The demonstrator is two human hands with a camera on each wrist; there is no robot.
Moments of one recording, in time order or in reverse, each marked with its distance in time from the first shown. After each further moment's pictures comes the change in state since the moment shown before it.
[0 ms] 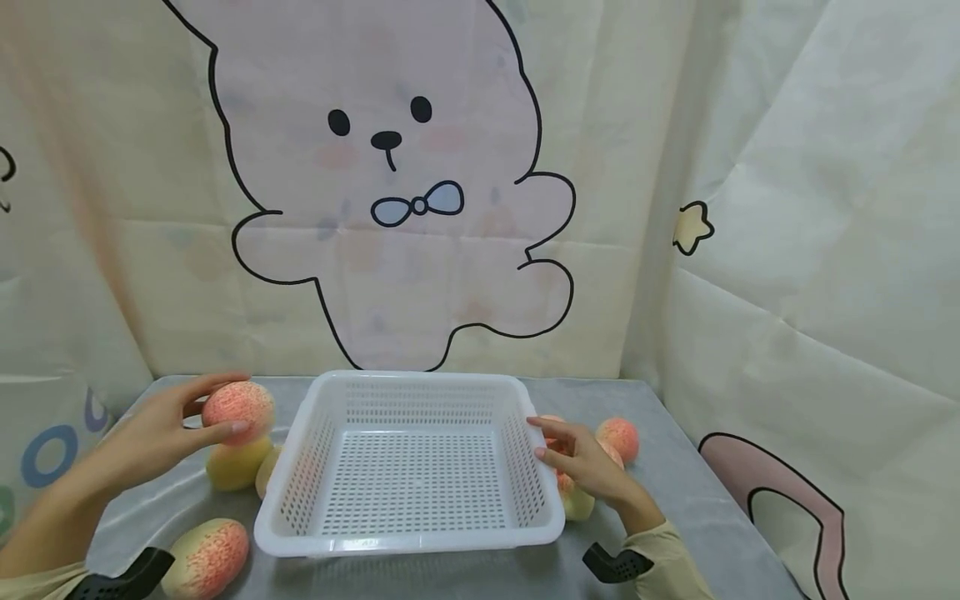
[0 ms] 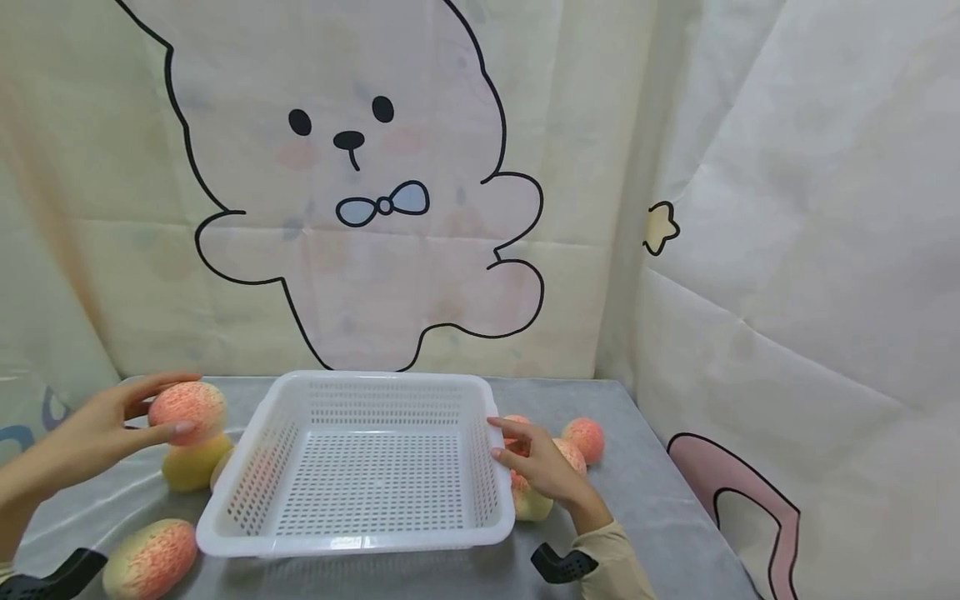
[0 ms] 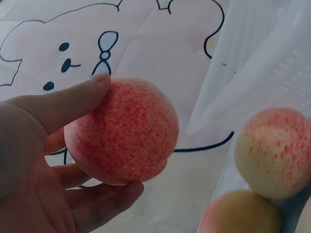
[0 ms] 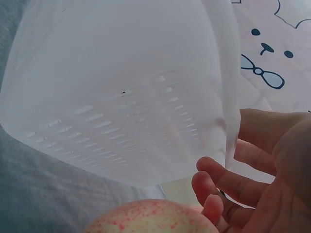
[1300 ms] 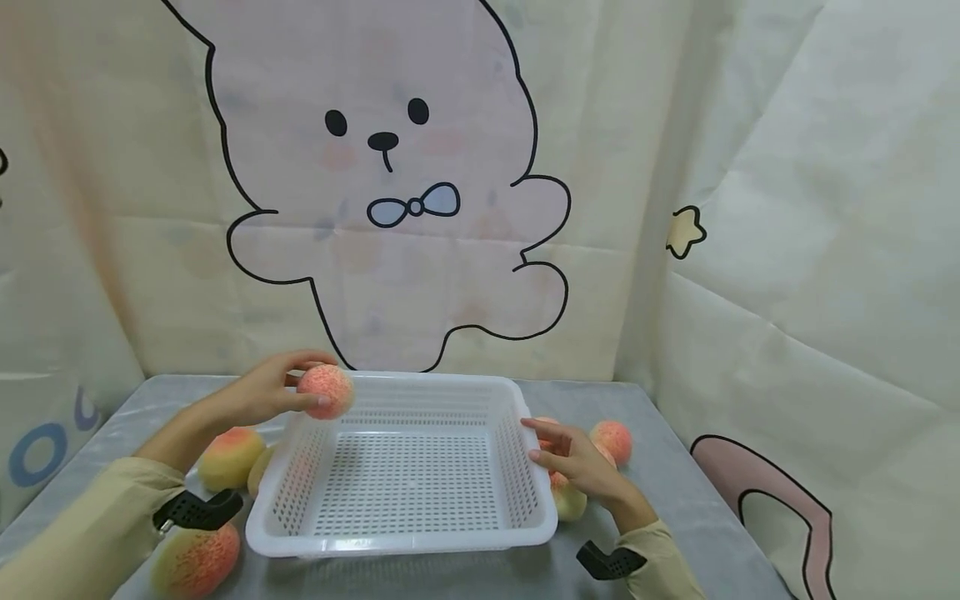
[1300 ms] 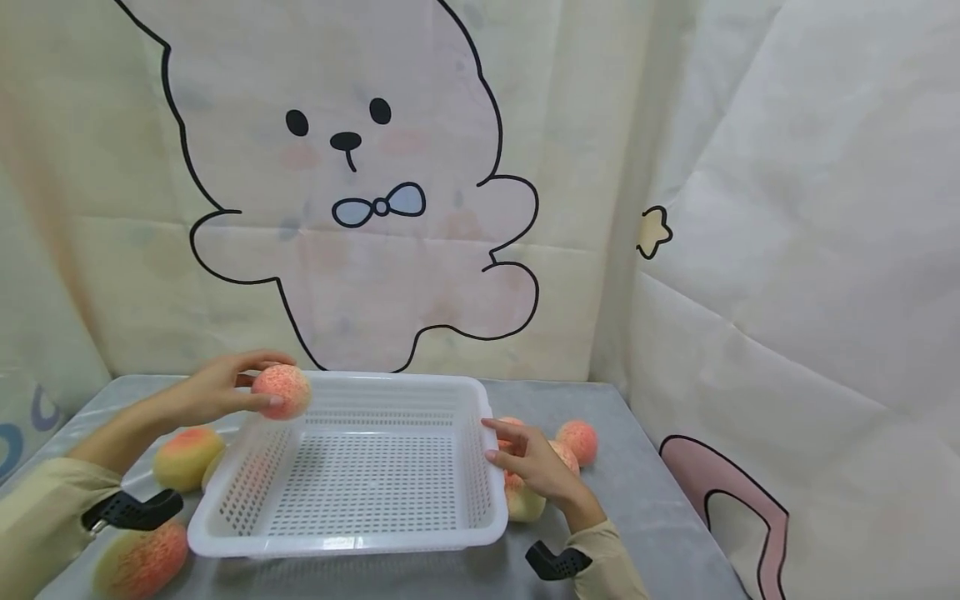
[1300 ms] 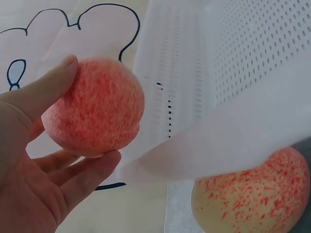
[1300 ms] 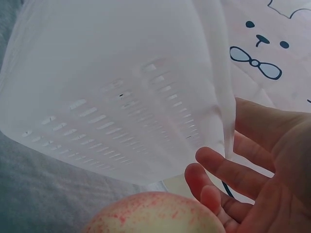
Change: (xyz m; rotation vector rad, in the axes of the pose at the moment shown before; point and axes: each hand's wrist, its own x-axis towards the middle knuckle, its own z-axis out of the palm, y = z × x) left_hand 0.080 0.041 0.039 -0.236 -0.249 0.162; right_hand -0.001 0.002 -0.002 0.153 -0.043 0.046
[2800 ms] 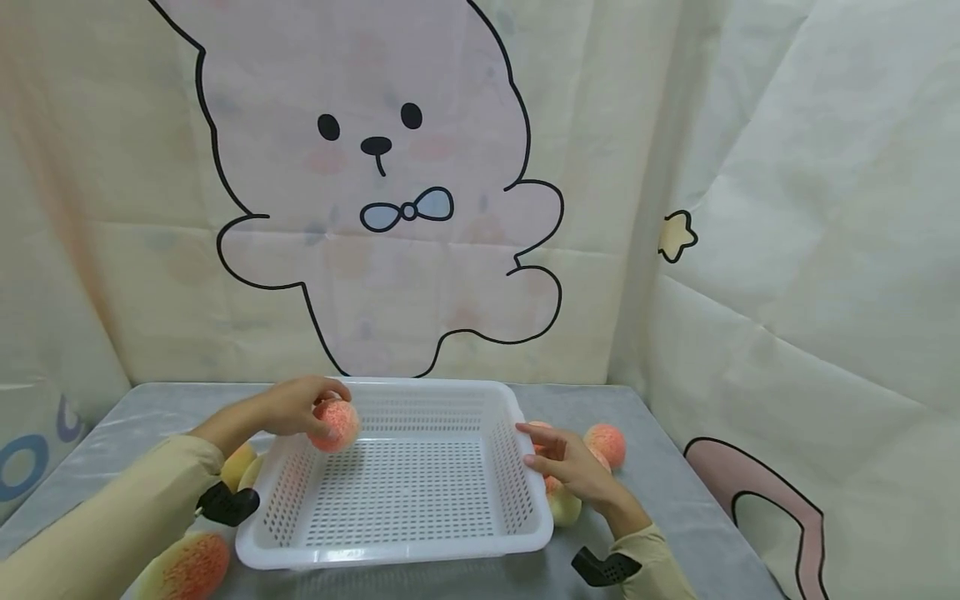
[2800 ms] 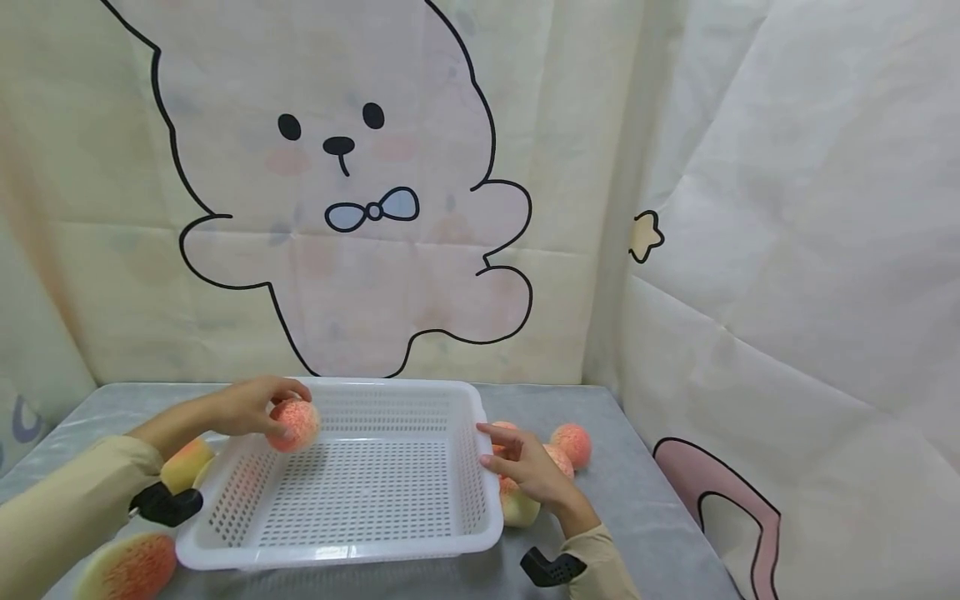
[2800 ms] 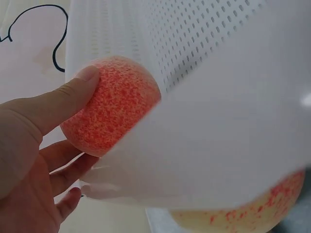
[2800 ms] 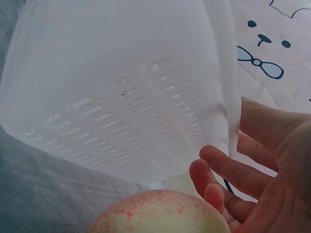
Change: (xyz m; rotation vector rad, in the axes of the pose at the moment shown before) left_hand 0.030 -0.005 0.025 0.300 -0.189 -0.120; right_hand 0.000 0.004 0.002 0.000 0.034 0.011
